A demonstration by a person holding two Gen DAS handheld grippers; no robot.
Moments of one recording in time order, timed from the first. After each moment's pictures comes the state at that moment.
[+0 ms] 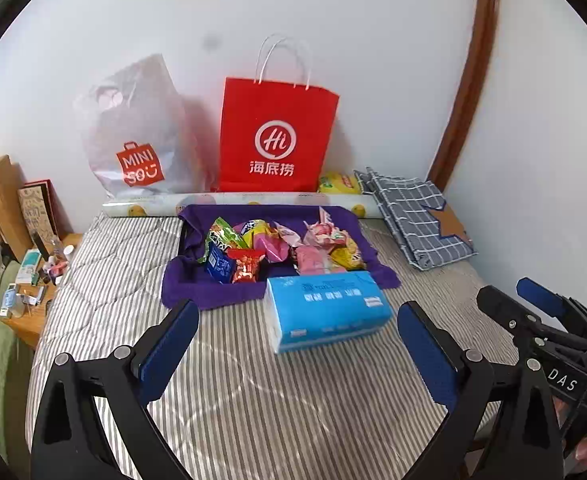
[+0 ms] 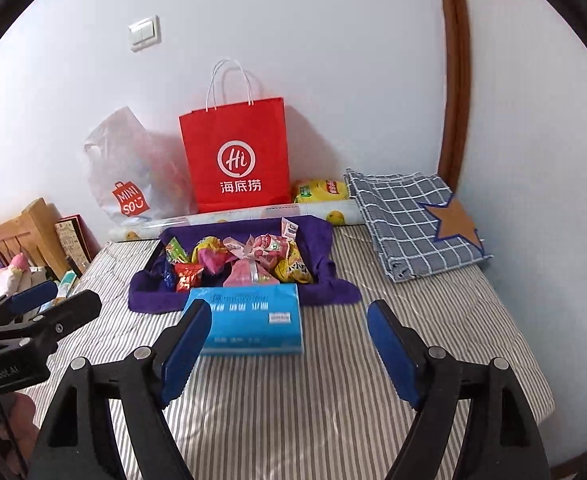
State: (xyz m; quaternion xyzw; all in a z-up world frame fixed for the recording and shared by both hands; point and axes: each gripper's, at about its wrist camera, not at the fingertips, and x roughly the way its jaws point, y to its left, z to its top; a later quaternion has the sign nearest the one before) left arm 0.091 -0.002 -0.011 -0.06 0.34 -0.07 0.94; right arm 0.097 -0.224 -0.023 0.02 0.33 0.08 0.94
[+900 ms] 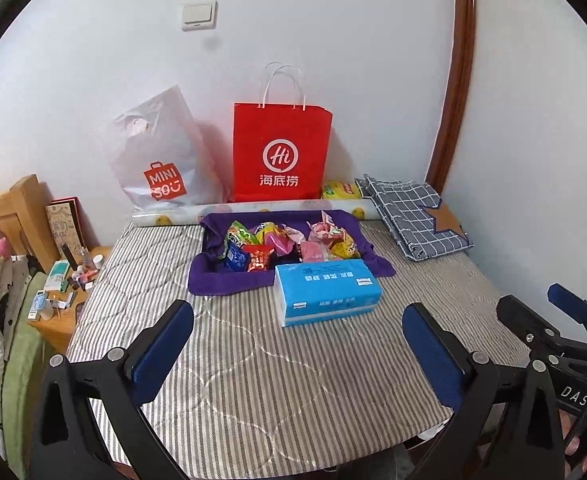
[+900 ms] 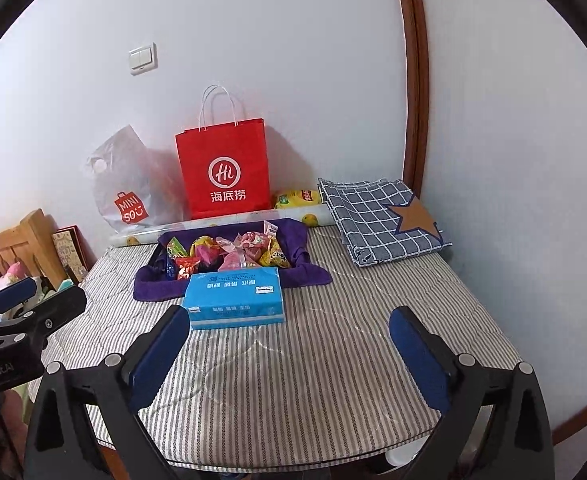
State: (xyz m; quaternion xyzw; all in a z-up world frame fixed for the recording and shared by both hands) left arm 0.017 -0.016 0.010 -0.03 0.31 -0.04 0.95; right arm 0.020 -0.236 -0.005 0.03 0.30 0.05 0.95
